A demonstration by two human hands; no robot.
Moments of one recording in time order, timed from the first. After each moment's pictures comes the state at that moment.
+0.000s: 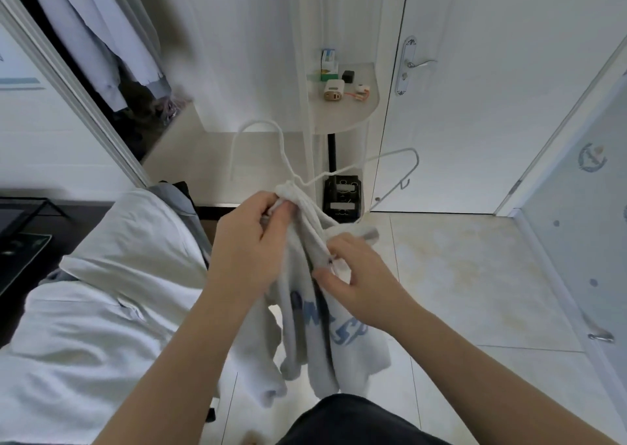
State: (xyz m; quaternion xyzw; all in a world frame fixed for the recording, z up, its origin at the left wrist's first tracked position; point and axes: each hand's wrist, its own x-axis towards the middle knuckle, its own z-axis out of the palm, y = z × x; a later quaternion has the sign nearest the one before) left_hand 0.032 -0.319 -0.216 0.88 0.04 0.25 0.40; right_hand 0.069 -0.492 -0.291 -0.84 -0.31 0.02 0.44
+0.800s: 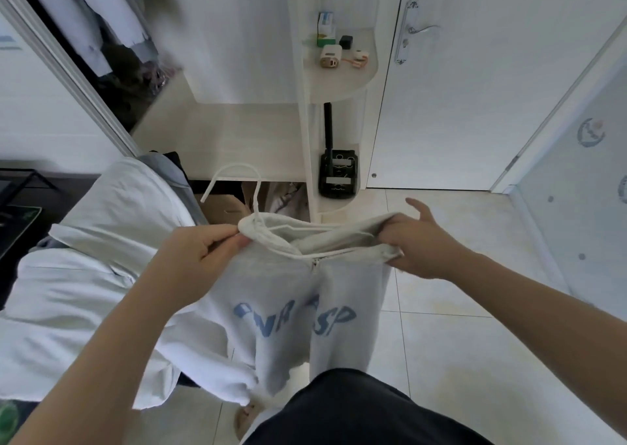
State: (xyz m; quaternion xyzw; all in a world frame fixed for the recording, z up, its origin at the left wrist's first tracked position) left_hand -0.016 -0.246 -0.258 0.94 0.00 0.06 0.33; right_hand 0.126 -0.588 -0.334 -0.92 -0.39 0.08 -0.01
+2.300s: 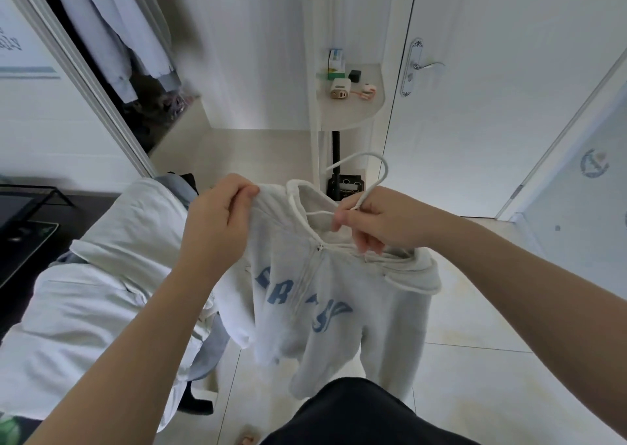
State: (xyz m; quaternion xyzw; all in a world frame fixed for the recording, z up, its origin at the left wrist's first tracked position) left_hand 0.031 -0.259 -0.237 0.90 0.00 0.30 0.32; right_hand 0.116 -0.512 -0.207 -0.85 -0.33 0.23 0.34
